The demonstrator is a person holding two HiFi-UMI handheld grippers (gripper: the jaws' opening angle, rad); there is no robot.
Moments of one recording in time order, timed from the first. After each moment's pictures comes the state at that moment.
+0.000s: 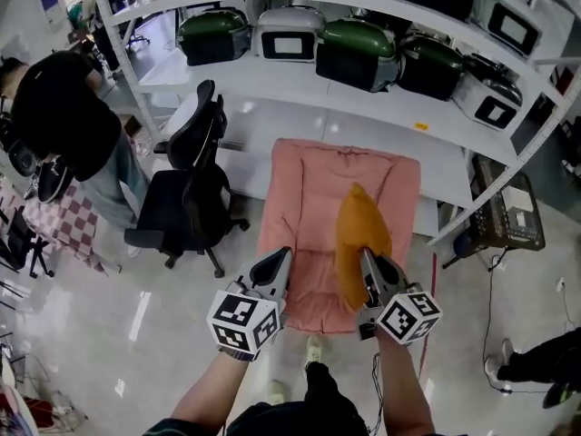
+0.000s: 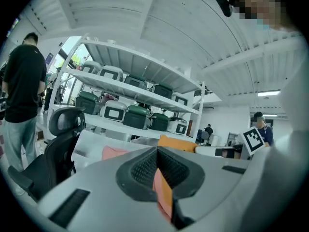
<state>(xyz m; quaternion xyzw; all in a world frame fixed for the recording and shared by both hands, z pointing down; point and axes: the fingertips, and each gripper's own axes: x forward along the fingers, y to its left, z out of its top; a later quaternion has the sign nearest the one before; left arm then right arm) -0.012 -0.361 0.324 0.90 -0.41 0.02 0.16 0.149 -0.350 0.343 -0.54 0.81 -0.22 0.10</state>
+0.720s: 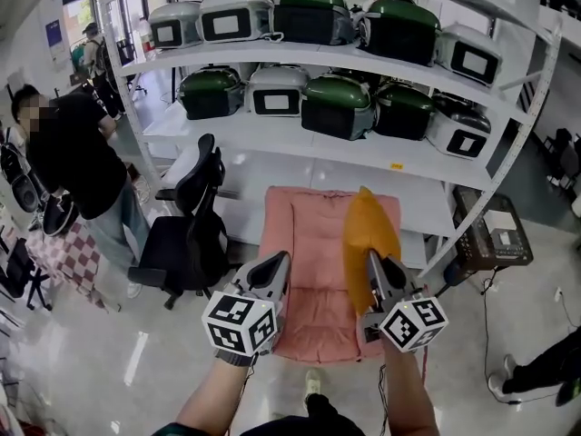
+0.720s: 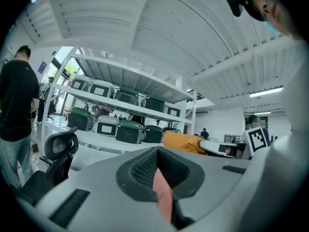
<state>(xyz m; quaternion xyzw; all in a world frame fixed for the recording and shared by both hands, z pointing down) 0.005 -0.348 0.217 0.91 -0.40 0.00 0.11 0.176 -0.323 0.211 -0.57 0.81 -0.08 0.12</state>
